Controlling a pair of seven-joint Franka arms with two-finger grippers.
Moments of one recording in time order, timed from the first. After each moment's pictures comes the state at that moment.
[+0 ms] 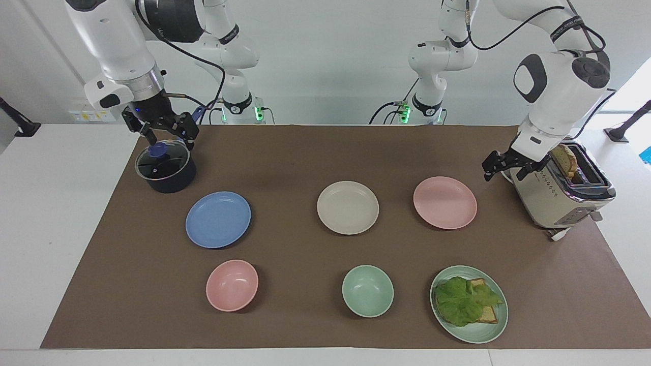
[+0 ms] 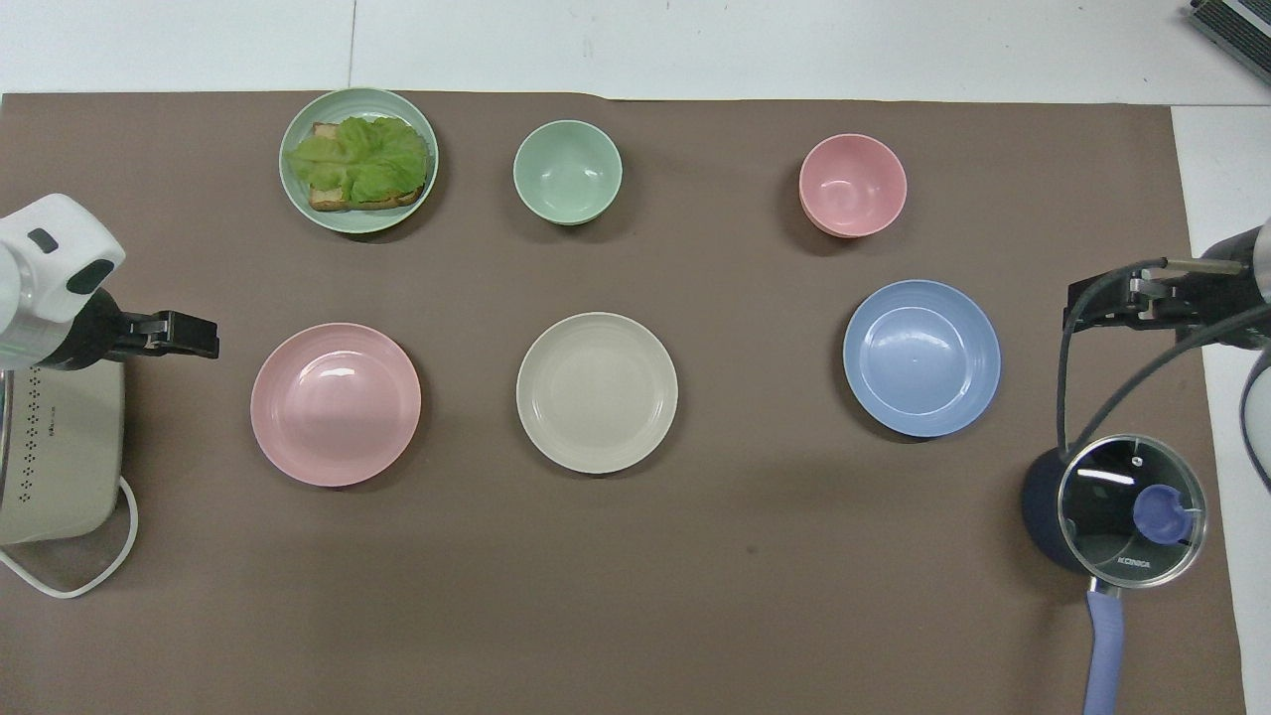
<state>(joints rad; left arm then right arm) 0.03 0.01 -0.02 -1.95 -0.02 1.96 0.05 -0.05 0.00 0.05 -1.61 -0.02 1.61 0.17</state>
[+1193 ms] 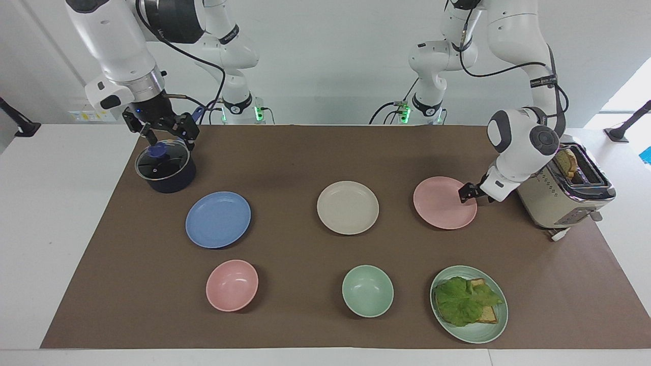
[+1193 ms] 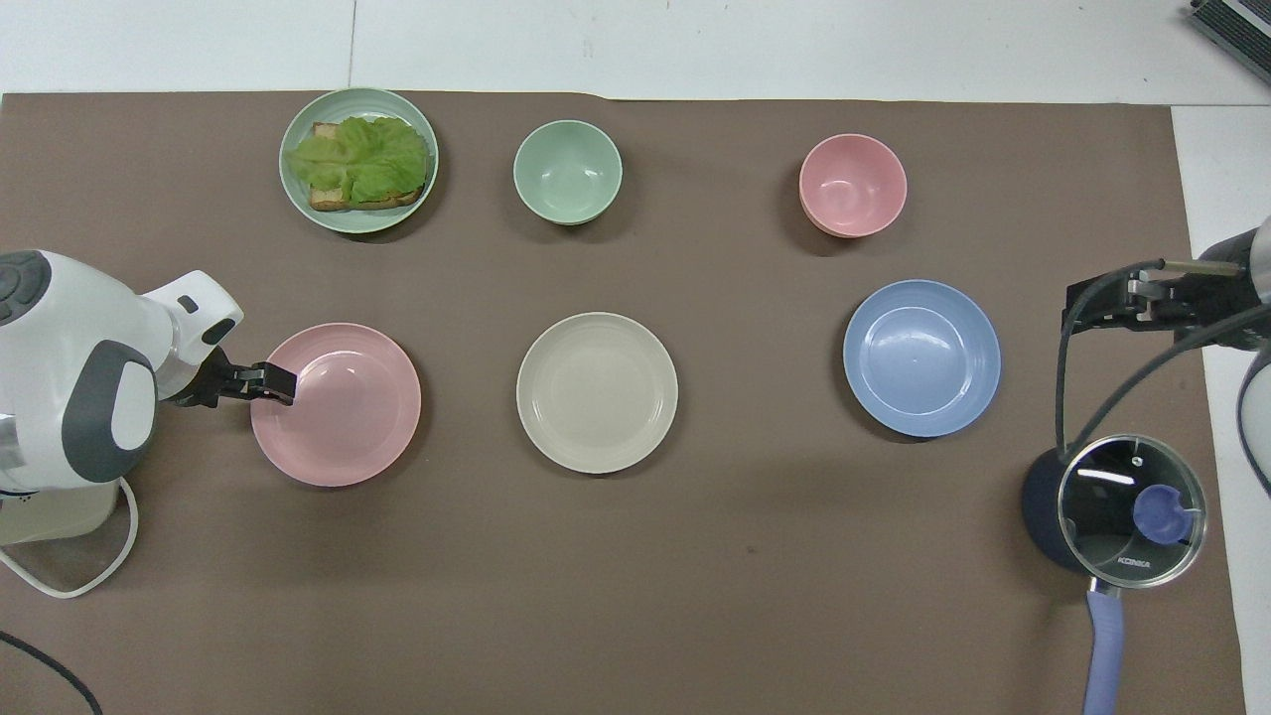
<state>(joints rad) 0.03 0.17 -0.03 -2.12 -0.02 2.15 0.06 -0.05 0.00 0.05 -1.62 -0.02 1.61 0.17</state>
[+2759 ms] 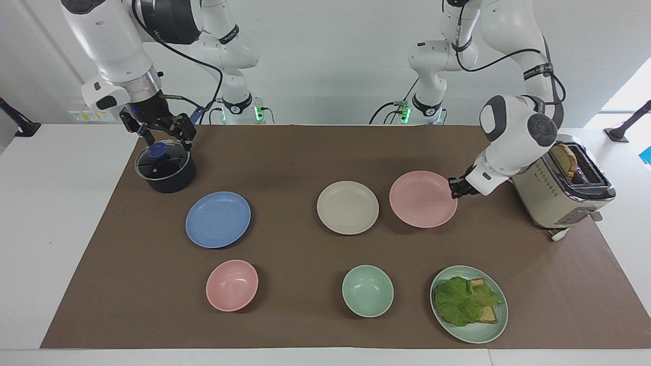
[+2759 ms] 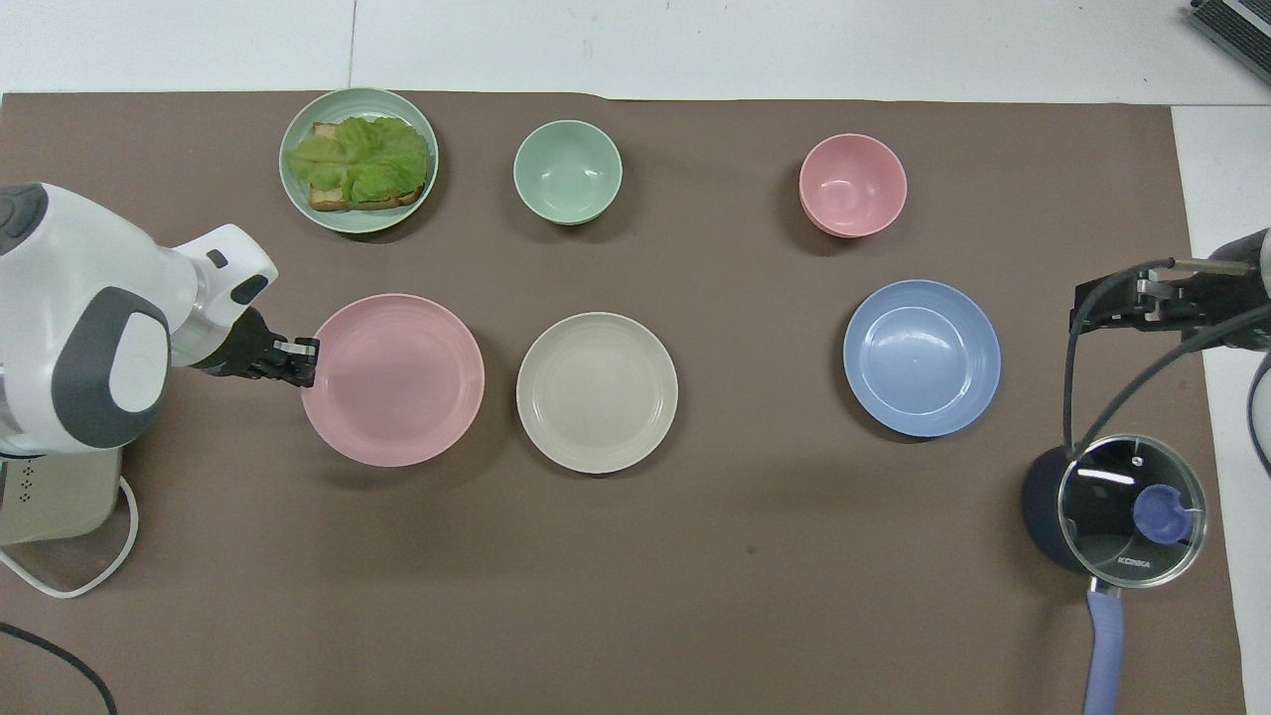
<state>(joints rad) -0.09 0.16 -0.08 -1.95 -0.17 1.96 -0.01 -0.06 0.00 0.05 -1.62 -0.02 1.61 0.17</state>
